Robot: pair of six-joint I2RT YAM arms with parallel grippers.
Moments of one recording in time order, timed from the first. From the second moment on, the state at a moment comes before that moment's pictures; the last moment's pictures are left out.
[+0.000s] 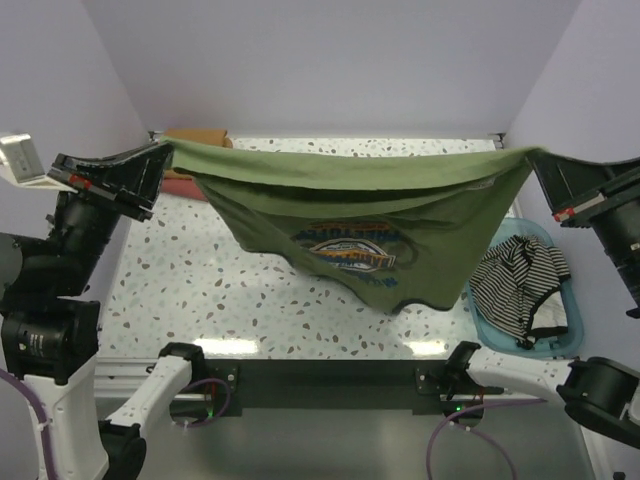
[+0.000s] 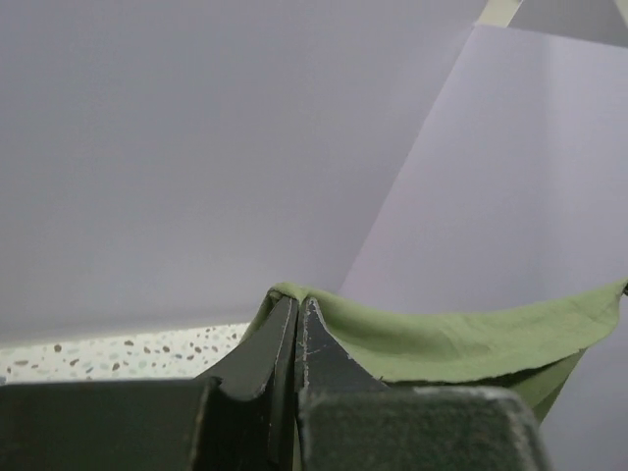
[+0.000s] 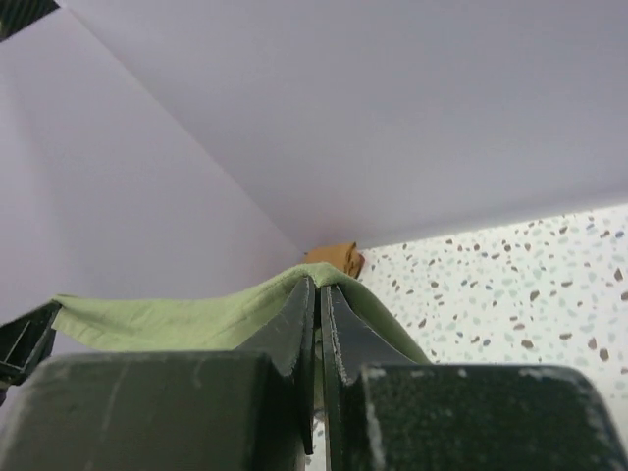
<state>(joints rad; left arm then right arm) -0.12 0.79 1.62 -0.45 0.29 -0.57 0.87 0.96 2.14 -1.00 0.59 0.53</state>
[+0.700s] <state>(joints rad) -0.12 1.37 1.59 -0.06 0.30 -0.68 0.35 1.74 2.41 -0.85 0.17 0.36</state>
